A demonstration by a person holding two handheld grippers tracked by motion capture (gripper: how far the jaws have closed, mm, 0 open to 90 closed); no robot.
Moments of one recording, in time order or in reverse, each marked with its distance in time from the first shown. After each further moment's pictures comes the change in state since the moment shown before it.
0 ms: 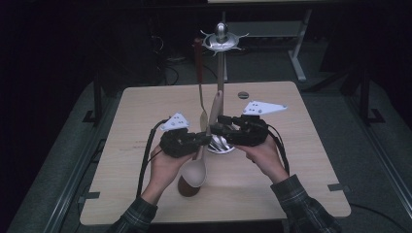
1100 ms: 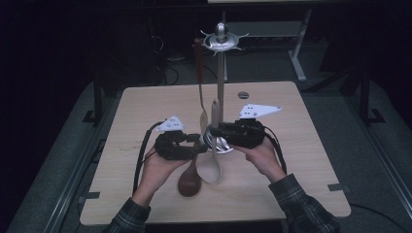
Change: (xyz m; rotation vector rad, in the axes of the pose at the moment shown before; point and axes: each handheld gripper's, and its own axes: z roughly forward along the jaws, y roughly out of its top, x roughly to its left) left arm 0.014 -0.010 -0.014 0.086 -0.032 -0.012; right arm -0.002 -0.007 0.007 0.049 0.050 -0.041
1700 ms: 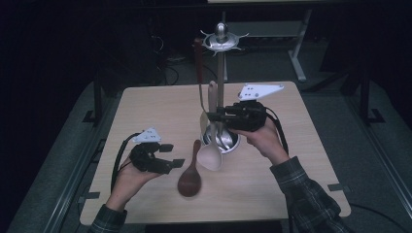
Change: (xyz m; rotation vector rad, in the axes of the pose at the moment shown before) left arm 0.026 -0.050 -0.043 0.117 0.059 -0.016; right arm -0.006 0.050 -0.007 -0.010 0.059 -0.095
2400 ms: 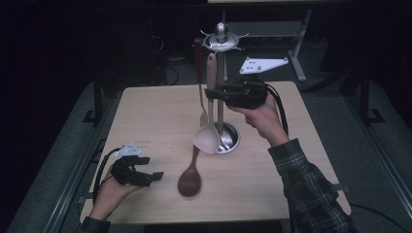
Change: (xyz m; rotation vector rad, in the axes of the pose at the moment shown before) left arm 0.027 -0.060 -0.016 0.067 0.085 -0.106; right arm -0.015 0.049 -0.004 -0.051 -0.011 0.001
